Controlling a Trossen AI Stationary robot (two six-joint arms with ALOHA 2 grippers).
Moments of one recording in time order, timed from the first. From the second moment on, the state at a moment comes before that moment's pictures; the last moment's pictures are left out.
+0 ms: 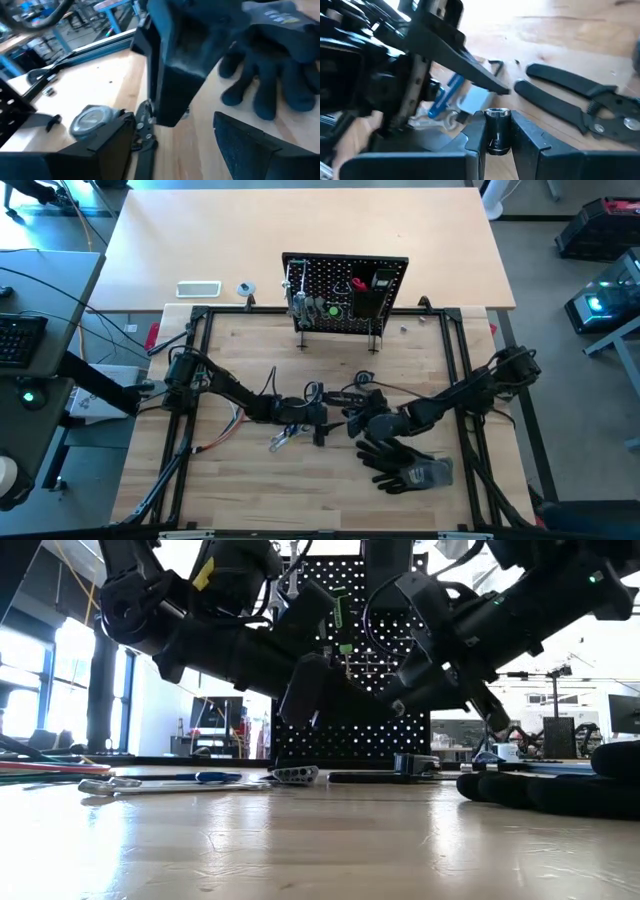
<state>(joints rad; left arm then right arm) -0.18 2.00 0.84 0.89 -0.32 0.26 0.35 1.65 0.69 0.29 0.65 1.16</state>
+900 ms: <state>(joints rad) -0.18 2.00 0.84 0.96 -0.42 0.21 0.33 1.65 0.69 0.38 0.65 1.09</state>
